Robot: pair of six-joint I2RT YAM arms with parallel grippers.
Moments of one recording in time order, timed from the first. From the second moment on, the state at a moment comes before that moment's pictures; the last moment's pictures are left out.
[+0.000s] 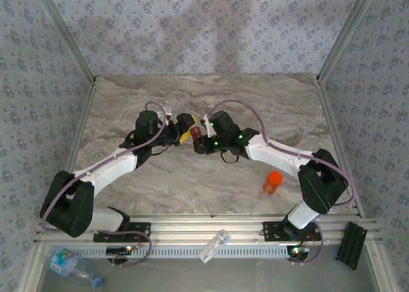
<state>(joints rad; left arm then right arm) -0.49 1.34 0.74 0.26 0.50 -1.20 0.77 1.60 1.11 -0.30 -0.23 0.45</state>
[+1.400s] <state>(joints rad) -0.54 1.29 0.81 0.12 0.43 -1.20 0.76 1.66 1.12 -0.30 -0.21 0.46</state>
